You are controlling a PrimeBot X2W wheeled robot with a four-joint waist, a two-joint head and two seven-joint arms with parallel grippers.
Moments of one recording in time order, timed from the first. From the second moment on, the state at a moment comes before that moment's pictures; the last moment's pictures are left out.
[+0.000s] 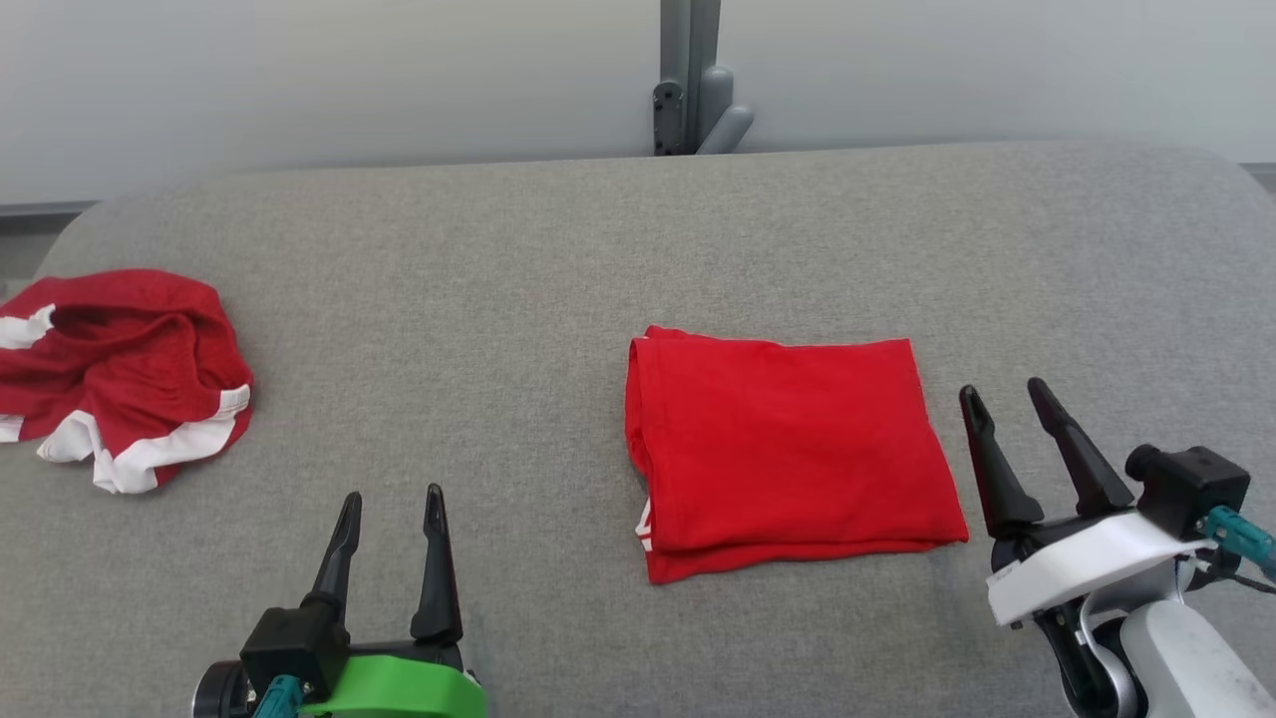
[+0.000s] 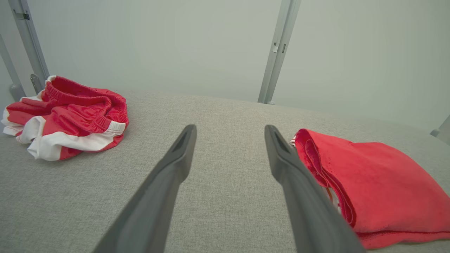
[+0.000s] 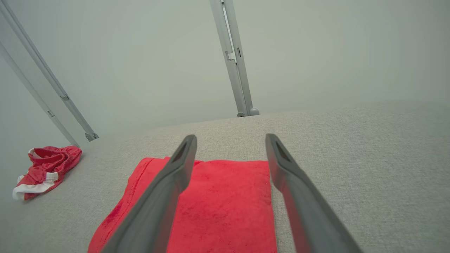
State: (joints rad) left arm 0.03 0.05 -0.21 0.10 -0.28 0.07 -0.26; right arm -0.14 -0.28 0.19 0.15 0.53 0.13 -0.21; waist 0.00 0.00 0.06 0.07
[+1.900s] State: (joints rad) left arm 0.15 0.05 -0.19 0.06 -0.18 0.00 -0.26; right arm -0.01 -0.21 0.13 0.21 0.38 0.13 -0.26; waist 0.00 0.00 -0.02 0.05
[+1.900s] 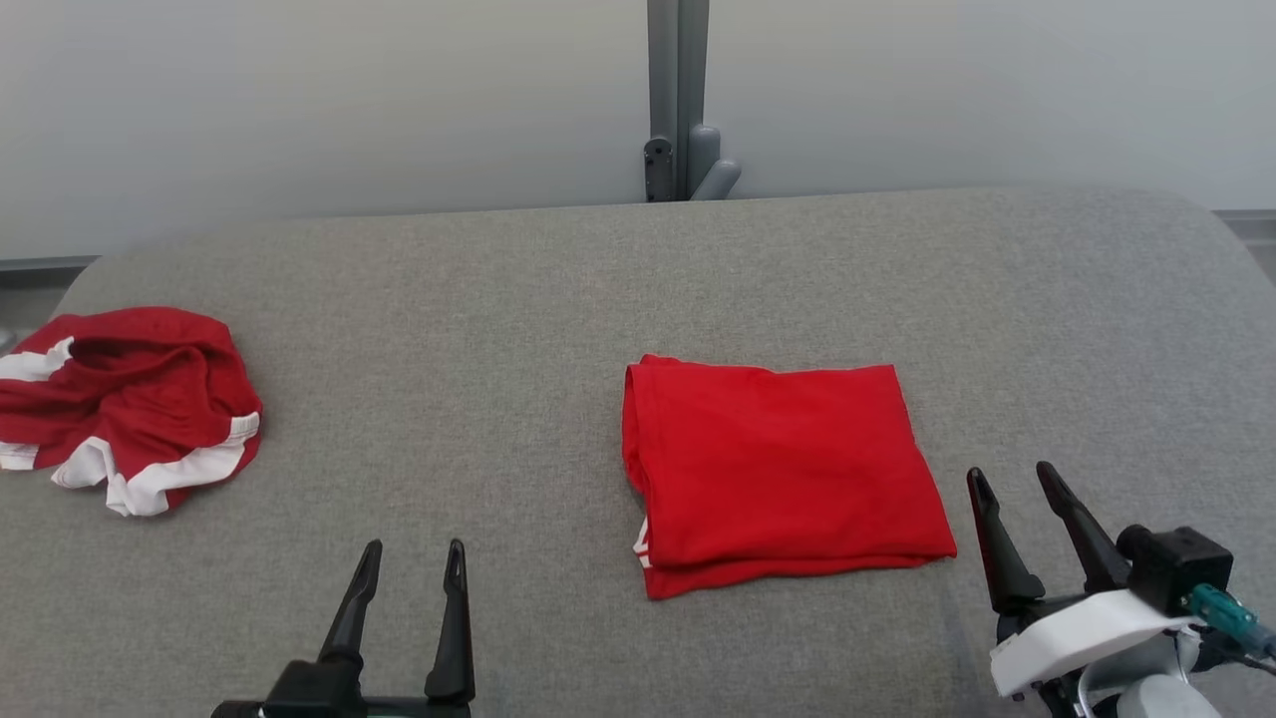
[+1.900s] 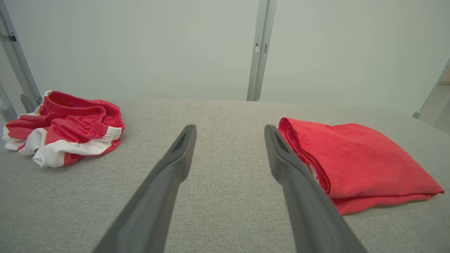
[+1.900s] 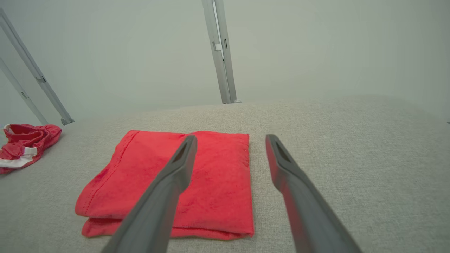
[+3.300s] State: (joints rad) left arm -0.04 0.05 -0.30 0.04 -0.17 0.03 -0.26; right arm -0.36 -0.60 0.65 0.34 1.46 0.13 -0.20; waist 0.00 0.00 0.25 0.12
